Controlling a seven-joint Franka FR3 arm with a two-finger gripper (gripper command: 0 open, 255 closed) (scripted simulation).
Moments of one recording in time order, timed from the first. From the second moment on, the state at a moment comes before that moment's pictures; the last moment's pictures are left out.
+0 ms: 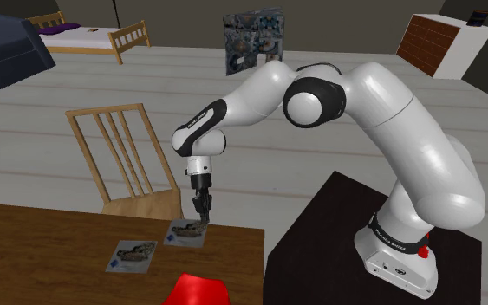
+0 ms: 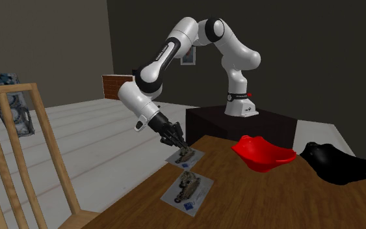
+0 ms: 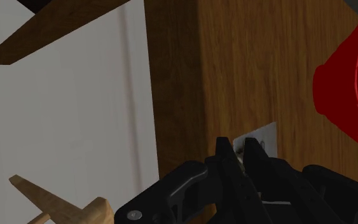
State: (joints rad) arm 0.21 0.92 0.07 -1.52 0.62 1.80 -0.69
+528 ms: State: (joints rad) arm 0.20 0.86 0.07 -1.55 0.62 1.77 -0.67
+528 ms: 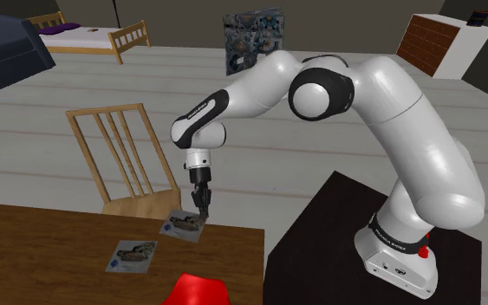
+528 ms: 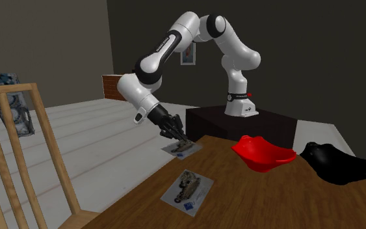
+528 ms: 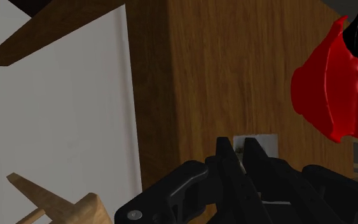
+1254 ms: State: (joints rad) arm 0.20 0.74 0.07 -1.59 0.62 1.71 -0.63
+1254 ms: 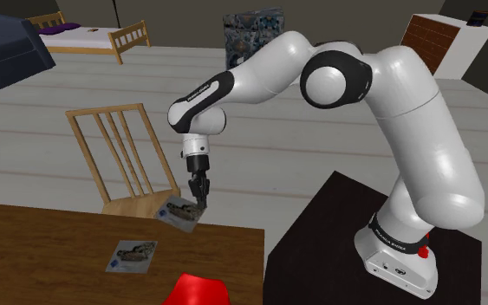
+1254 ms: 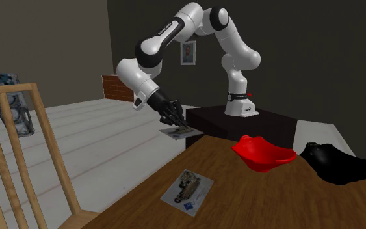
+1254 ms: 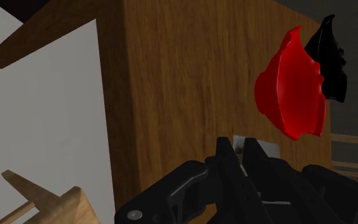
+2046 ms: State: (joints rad) arm 0.20 0.63 0.07 -1.62 0.62 1.65 -0.58
